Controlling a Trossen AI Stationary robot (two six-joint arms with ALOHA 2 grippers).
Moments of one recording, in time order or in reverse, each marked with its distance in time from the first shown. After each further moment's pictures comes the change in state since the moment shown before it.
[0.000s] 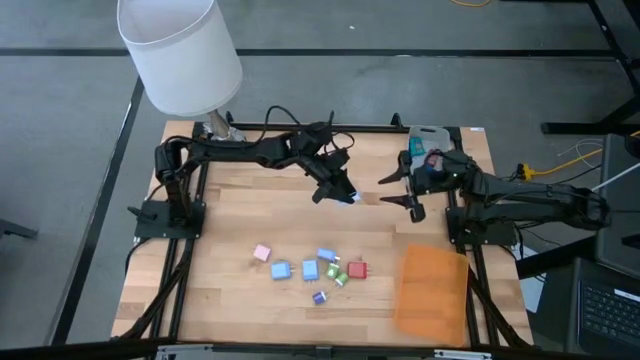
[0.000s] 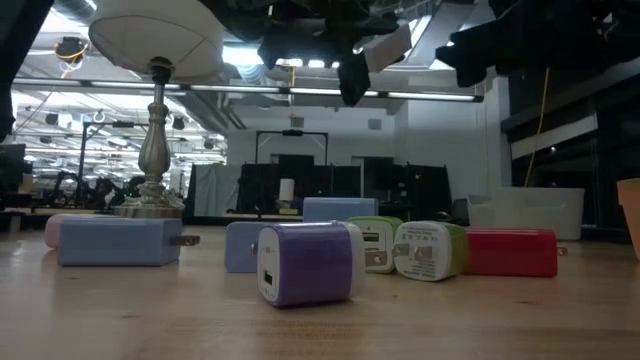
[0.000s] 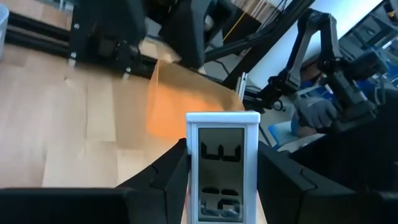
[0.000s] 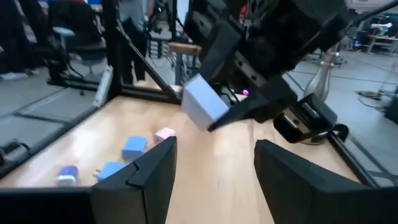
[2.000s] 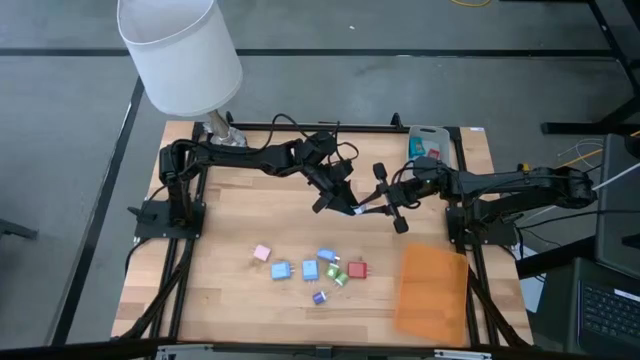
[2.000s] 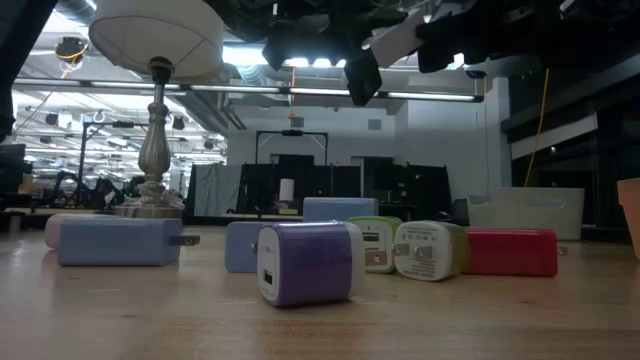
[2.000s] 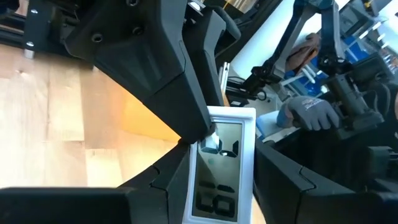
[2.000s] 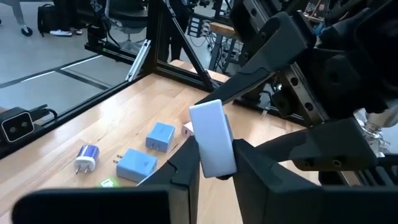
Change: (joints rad) left arm -0.049 0.032 0.001 0.028 0.023 0.002; right arm 0.158 0.296 0.174 0.009 0.006 -0.139
